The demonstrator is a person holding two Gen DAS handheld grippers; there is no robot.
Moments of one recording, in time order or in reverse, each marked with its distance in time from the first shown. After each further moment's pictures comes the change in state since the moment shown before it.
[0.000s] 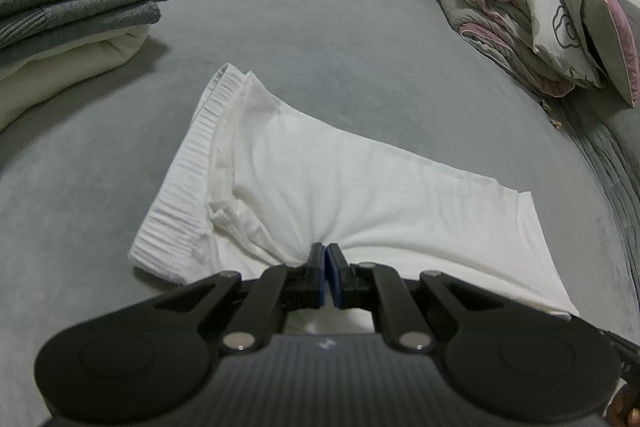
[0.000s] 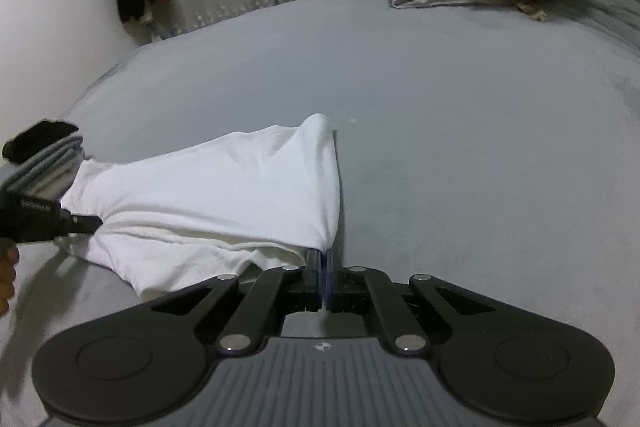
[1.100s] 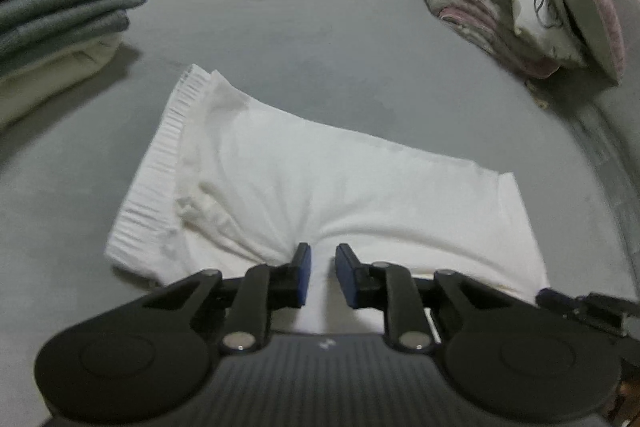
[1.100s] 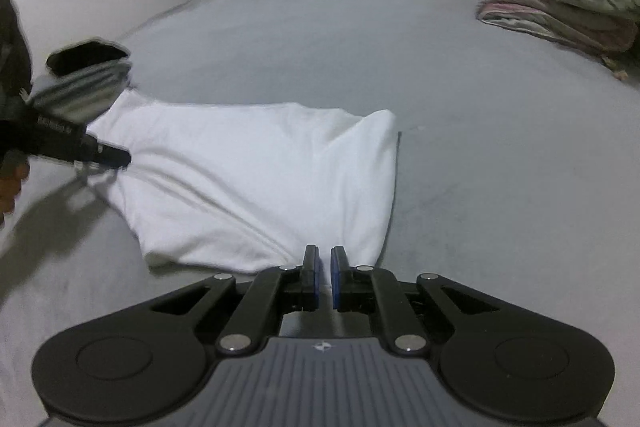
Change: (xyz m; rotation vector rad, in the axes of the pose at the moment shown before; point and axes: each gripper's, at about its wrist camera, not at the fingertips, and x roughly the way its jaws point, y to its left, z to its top) left arm -0.007 -0.023 -0.007 0.063 0.022 0.005; right arm 0.030 0.016 0.008 -0.298 0.063 0.103
